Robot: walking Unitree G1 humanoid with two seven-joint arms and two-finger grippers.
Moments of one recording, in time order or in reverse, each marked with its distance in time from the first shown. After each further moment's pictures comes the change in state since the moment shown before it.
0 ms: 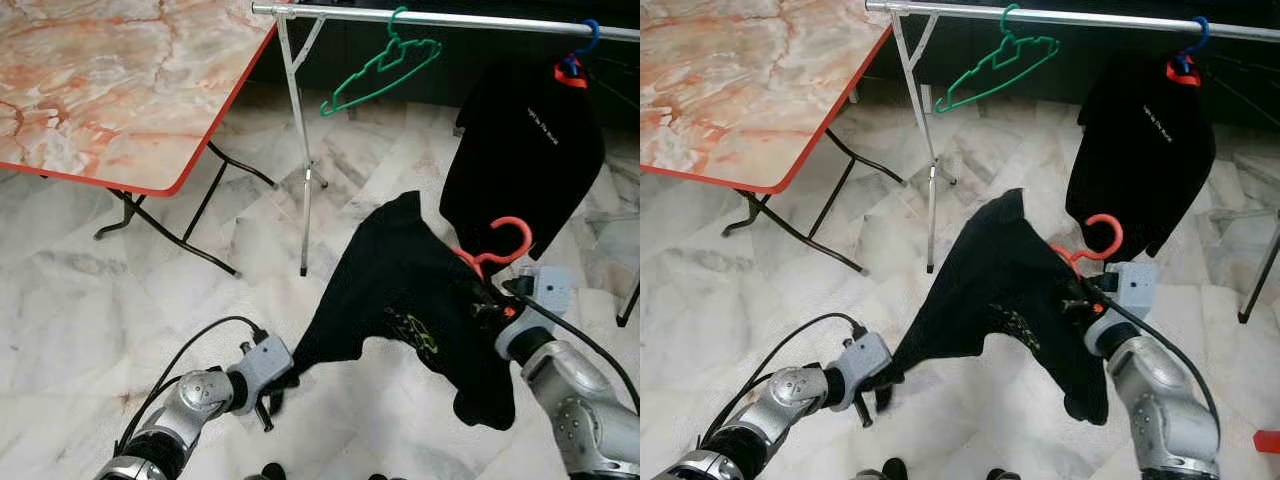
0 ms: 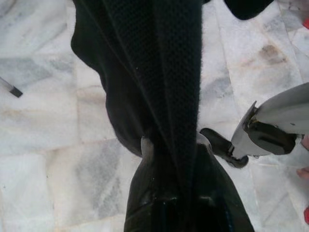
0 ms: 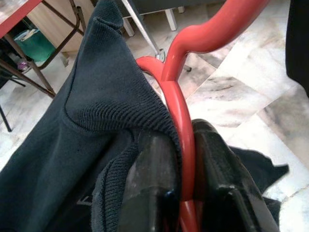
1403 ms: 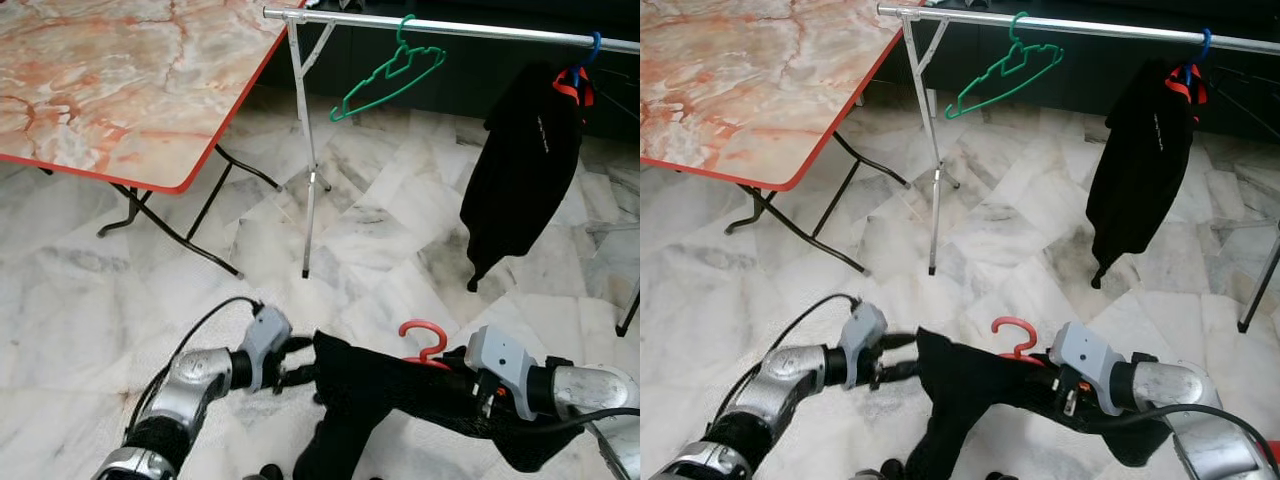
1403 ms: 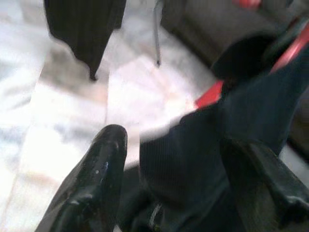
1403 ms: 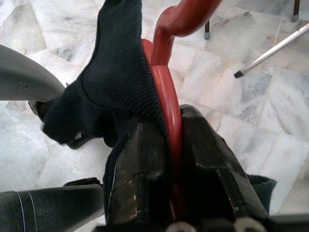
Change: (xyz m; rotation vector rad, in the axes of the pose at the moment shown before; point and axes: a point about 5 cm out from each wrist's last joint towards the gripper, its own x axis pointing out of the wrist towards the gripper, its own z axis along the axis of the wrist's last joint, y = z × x) left arm -0.013 0.021 0.059 -0.251 -0.413 -0.174; right arm -0.036 0.000 -0.022 -0.759 0.436 0.663
